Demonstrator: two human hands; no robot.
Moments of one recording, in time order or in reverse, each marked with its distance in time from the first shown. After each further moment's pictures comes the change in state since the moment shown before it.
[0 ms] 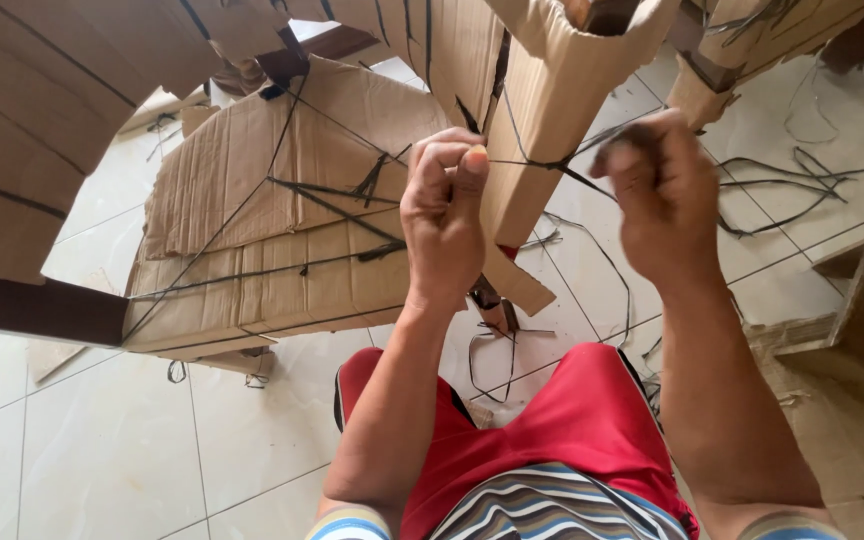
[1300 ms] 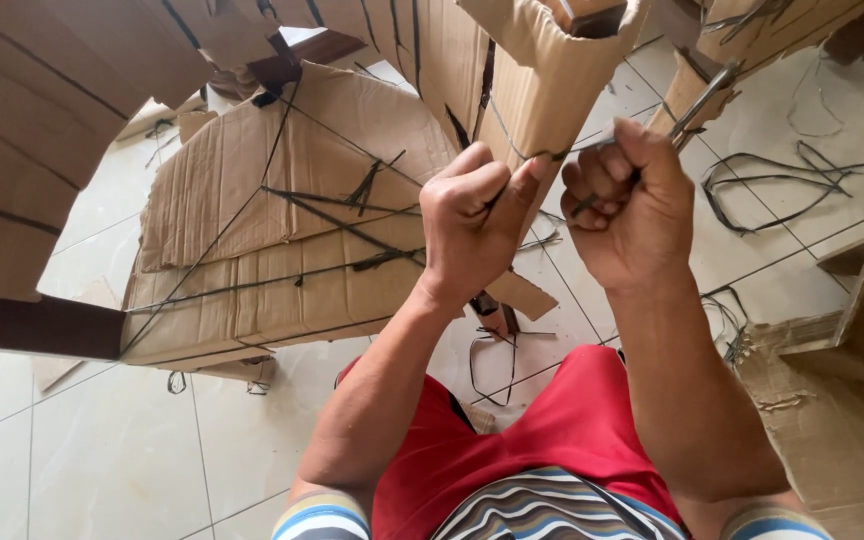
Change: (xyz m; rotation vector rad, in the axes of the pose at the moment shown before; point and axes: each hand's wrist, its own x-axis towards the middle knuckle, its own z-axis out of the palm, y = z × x) left_hand 0.020 0.003 0.026 0.163 -0.170 0.210; right_hand 0.021 -0.008 0.026 1.131 0.152 0.630
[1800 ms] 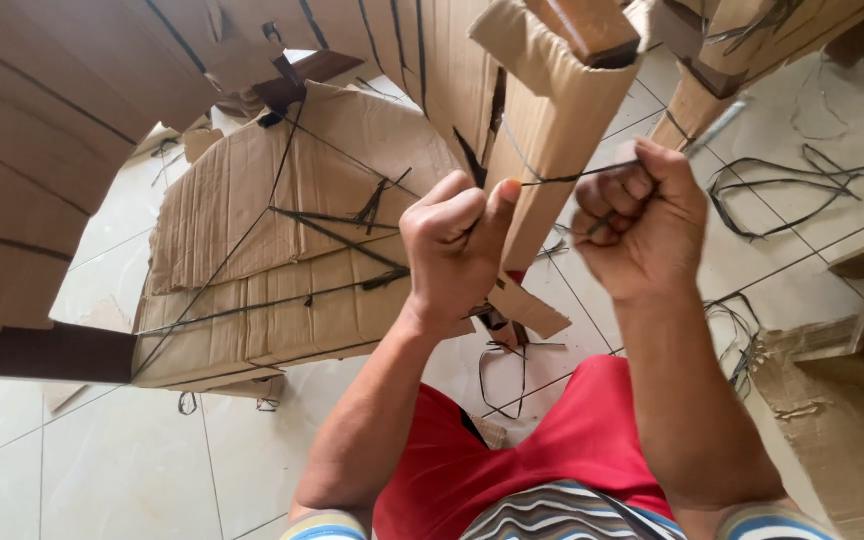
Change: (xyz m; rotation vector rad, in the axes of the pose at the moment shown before) left_hand 0.009 -0.010 -0.023 -0.006 0.027 0.070; right_hand 0.015 0.007 -0.015 0.183 0.002 0.048
